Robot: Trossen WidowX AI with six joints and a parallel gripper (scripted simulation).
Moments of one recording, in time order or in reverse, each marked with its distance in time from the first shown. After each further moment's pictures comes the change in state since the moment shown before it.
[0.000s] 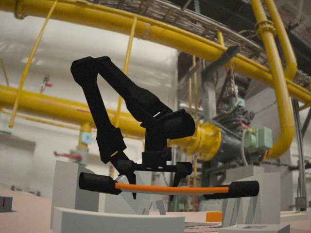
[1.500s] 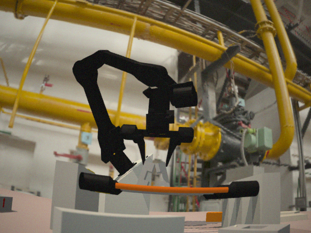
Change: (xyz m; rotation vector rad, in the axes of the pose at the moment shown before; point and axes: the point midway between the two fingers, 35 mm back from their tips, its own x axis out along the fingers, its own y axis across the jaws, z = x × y) arm -0.093 0.003 0.000 -0.016 0.003 -0.011
